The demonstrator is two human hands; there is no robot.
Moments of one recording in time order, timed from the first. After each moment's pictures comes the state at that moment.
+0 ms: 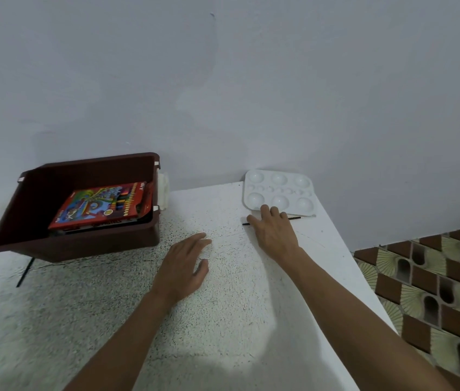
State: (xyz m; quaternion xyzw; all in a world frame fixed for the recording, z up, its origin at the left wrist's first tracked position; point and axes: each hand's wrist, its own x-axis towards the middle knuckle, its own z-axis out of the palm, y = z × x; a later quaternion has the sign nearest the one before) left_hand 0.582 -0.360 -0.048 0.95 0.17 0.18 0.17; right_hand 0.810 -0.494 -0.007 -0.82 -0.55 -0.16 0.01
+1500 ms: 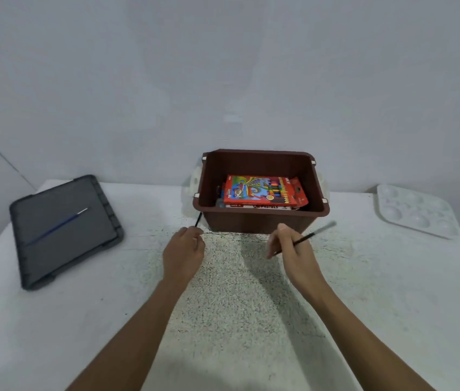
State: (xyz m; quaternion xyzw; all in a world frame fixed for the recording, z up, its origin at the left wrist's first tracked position) left_hand 0.328 -0.215 -0.008 0.79 0.52 0.23 0.22; right_hand 0.503 -0.376 0.063 -0.70 -0.38 0.25 0.55
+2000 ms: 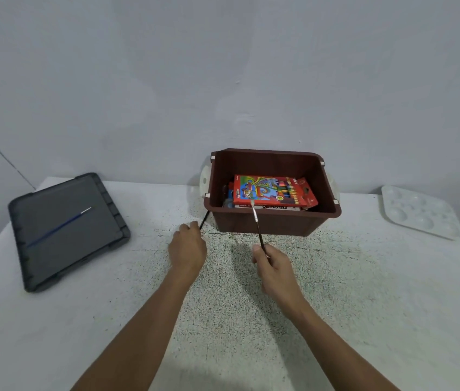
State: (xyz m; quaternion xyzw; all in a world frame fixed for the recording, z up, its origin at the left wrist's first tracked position) left_hand 0.332 -0.194 0.001 0.81 0.57 0.10 0.14; right_hand 0.446 -0.361 0.041 -0.70 -0.35 0.34 0.52
